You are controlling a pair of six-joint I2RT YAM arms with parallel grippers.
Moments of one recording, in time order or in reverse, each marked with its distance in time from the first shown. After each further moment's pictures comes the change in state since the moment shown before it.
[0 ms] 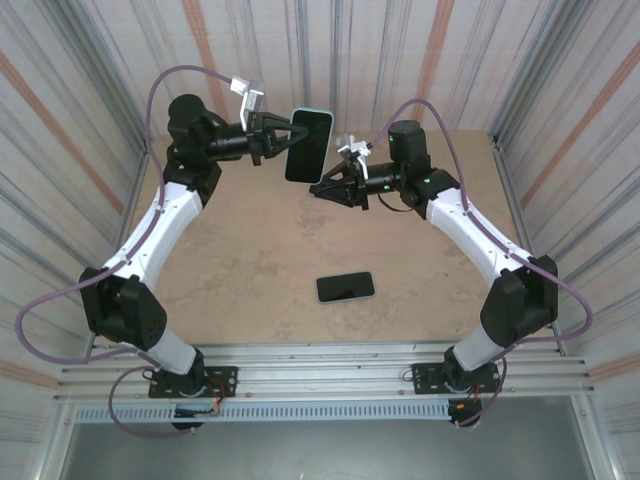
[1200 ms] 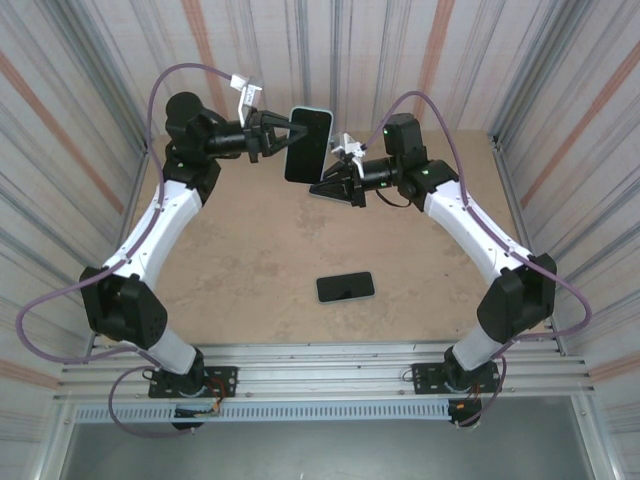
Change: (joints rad) left arm 0.002 0.008 0.021 0.031 0.045 -0.130; right arm 0.029 0.024 0.116 -0.173 0.058 -0.211
